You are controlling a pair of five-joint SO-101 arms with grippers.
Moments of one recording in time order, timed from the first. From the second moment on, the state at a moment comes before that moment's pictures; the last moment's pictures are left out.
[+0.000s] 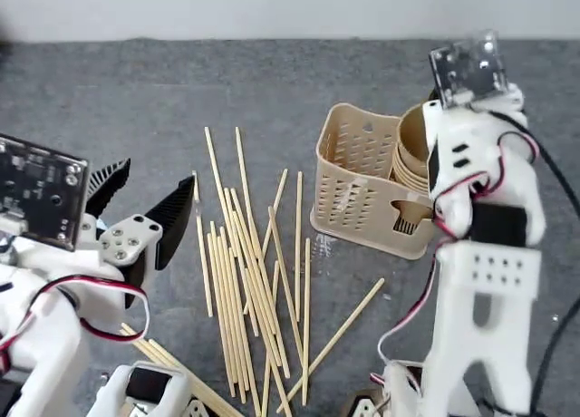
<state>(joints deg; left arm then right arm) 6.9 -48.7 -11.6 99.4 -0.4 5.0 -32.2 21.8 33.0 25.7</state>
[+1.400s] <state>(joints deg) -5.4 -72.9 18.9 96.1 -8.0 0.8 -45.2 23.3 52.3 25.6</state>
